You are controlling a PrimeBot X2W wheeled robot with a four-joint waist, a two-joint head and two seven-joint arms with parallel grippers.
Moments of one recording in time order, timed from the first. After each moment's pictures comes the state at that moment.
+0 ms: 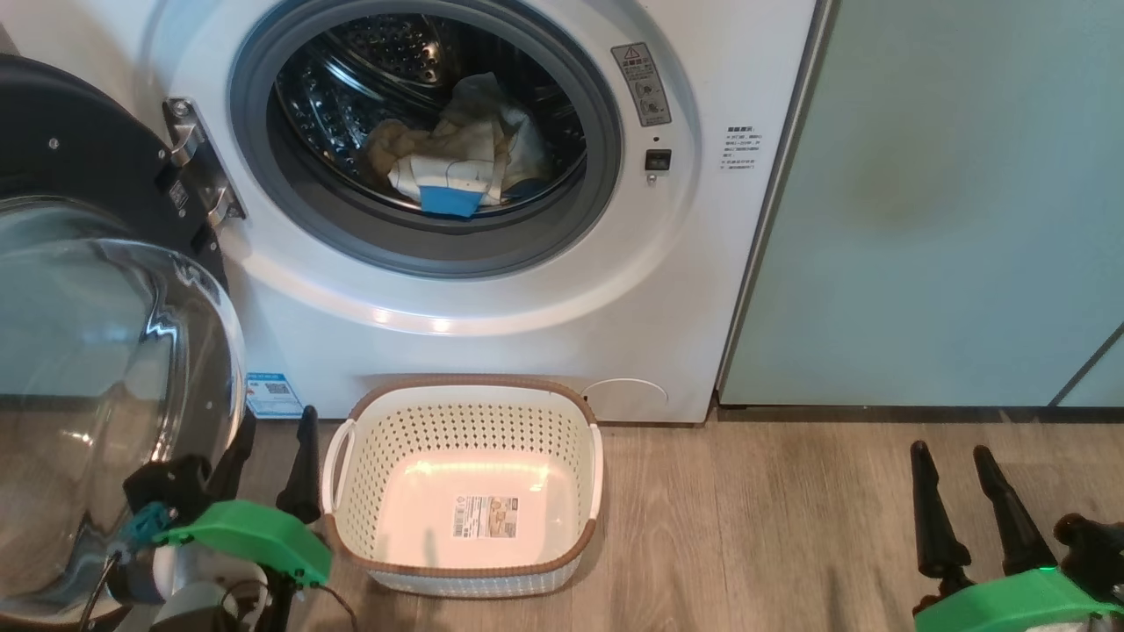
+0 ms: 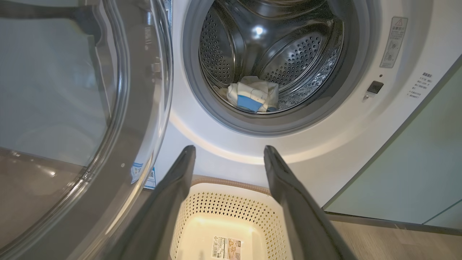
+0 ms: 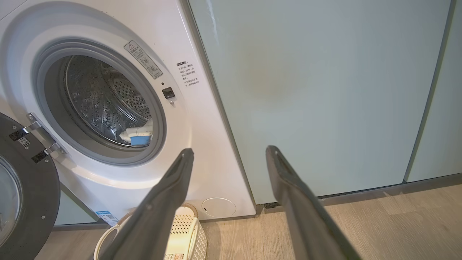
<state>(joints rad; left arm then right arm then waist) -0.10 0.12 0.08 0.40 -0.34 -0.13 -0.25 0.04 -0.10 0.11 0.19 0.39 0.13 -0.25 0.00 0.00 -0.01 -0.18</state>
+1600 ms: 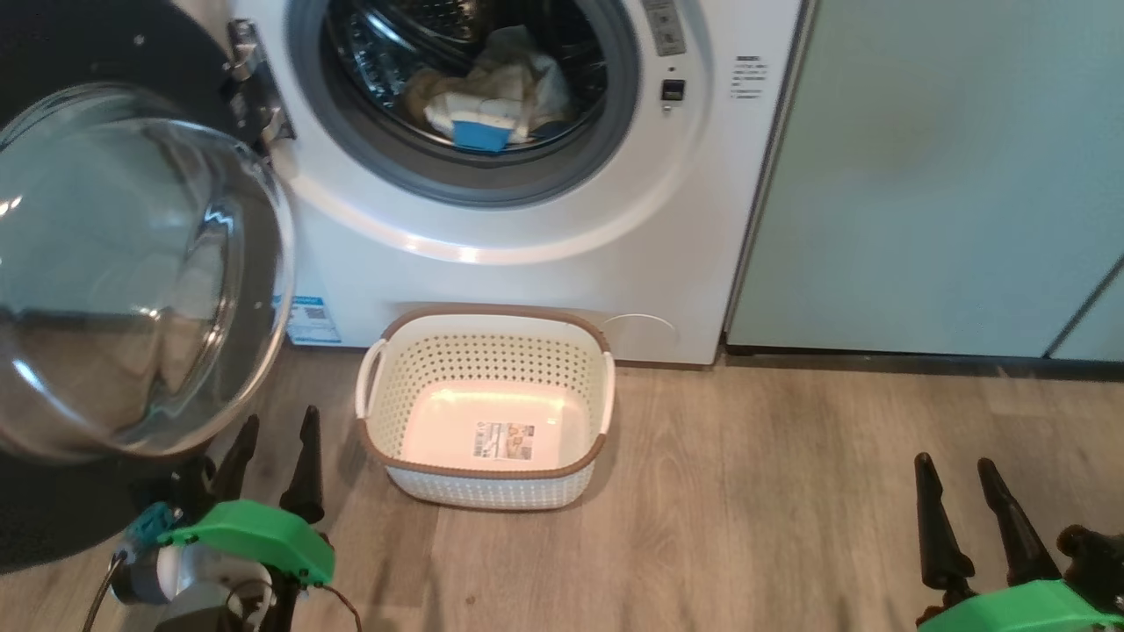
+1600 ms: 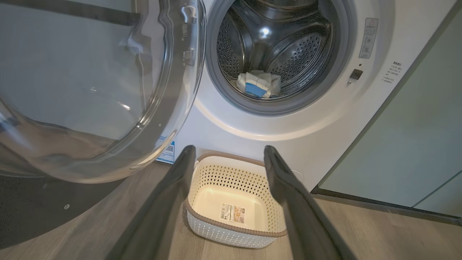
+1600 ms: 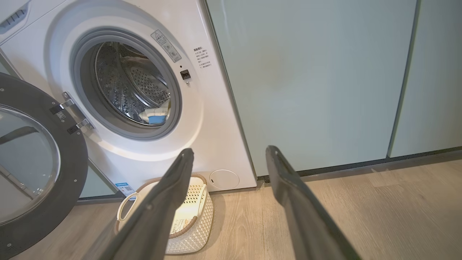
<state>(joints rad) -0.10 0.11 0.09 0.40 -0.33 -0.13 -0.25 0.06 -0.10 0.11 0.19 0.39 0.13 -0.25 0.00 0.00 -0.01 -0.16</state>
